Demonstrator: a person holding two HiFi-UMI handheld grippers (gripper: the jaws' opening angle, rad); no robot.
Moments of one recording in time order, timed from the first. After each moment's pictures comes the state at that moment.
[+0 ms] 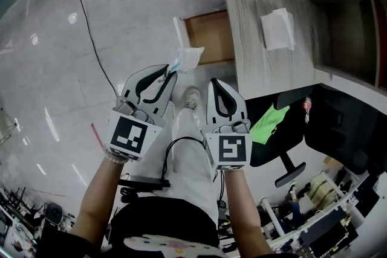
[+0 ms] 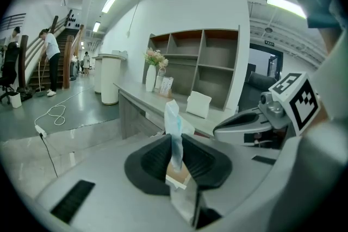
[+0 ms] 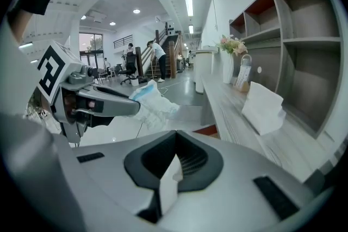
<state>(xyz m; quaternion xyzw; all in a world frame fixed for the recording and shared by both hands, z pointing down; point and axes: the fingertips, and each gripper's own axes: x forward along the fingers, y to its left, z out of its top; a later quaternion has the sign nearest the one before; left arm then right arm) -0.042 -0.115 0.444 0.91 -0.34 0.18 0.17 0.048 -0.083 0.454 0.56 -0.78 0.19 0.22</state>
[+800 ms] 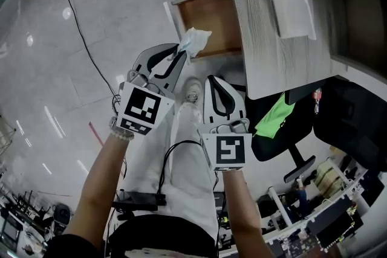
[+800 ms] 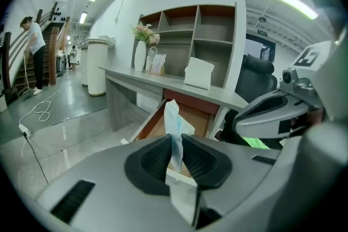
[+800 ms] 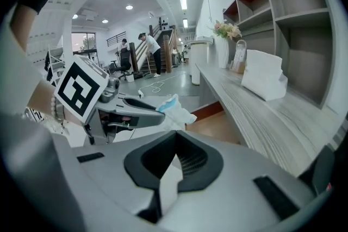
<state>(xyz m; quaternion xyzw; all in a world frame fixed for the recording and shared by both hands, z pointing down) -0.001 -0.133 0.559 0.92 -0.28 0.23 0.17 0.048 -0.071 0.525 0.57 -0.76 0.21 0.22</state>
